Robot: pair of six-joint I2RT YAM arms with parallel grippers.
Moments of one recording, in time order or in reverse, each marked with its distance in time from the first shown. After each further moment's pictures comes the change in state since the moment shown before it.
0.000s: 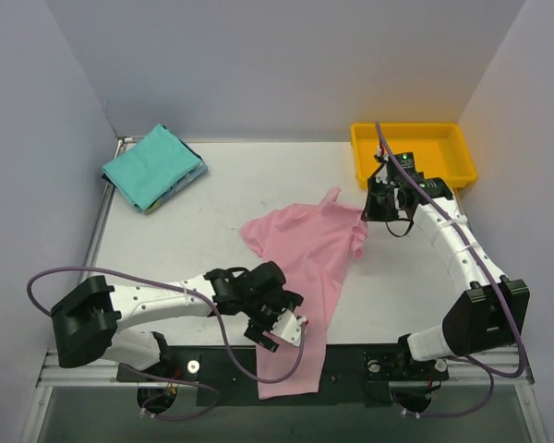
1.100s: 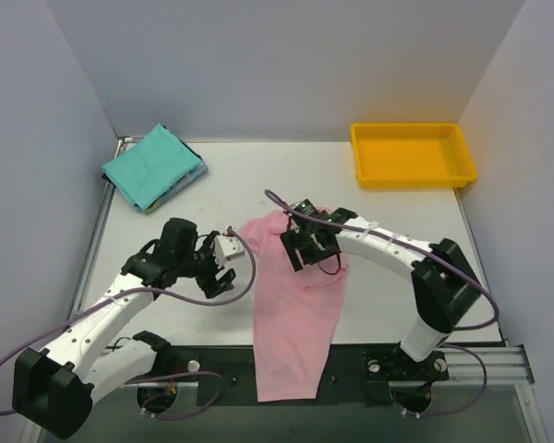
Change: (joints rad) left arm 0.673 -0.346 -0.075 -0.116 0.077 -0.346; right arm 0.489 0.162 -0.178 0.150 0.146 0.008
